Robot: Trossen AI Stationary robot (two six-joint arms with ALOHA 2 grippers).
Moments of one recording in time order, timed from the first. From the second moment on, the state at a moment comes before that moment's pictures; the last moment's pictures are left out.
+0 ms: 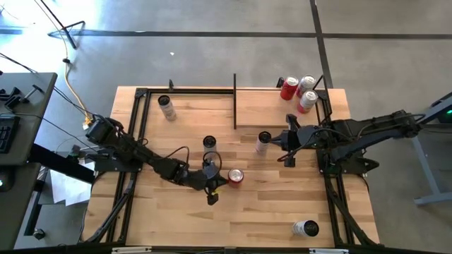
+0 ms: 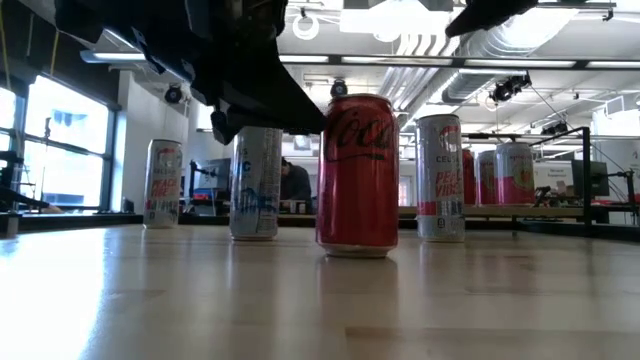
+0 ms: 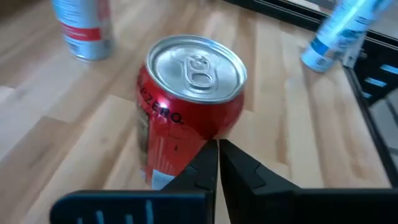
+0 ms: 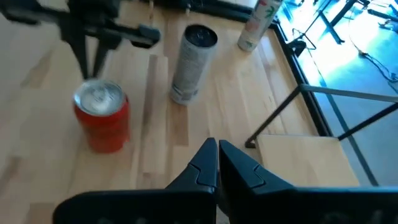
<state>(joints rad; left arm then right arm) -0.40 1.71 0.84 0.31 -0.40 -0.52 0.21 0.98 0.94 -0.57 0.37 -0.05</state>
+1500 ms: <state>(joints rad) -0.43 1.70 0.67 0.56 -0.46 -0.46 0.24 1.98 1.85 -1.18 0.10 0.09</state>
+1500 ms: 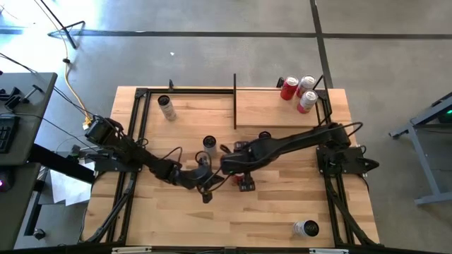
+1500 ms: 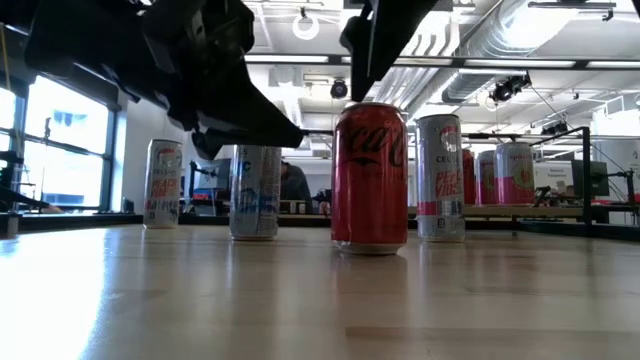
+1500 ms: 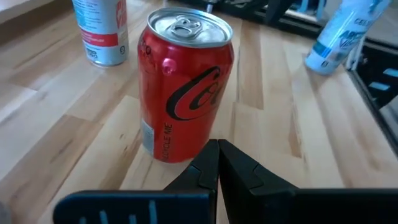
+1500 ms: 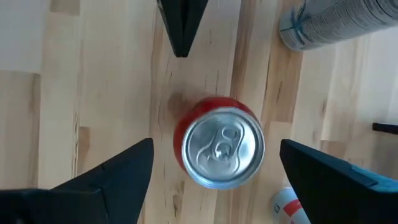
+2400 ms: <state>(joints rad) -0.43 1.70 0.65 0.60 -0.44 -0.47 0.20 2.02 1.75 -1.09 0.01 0.08</state>
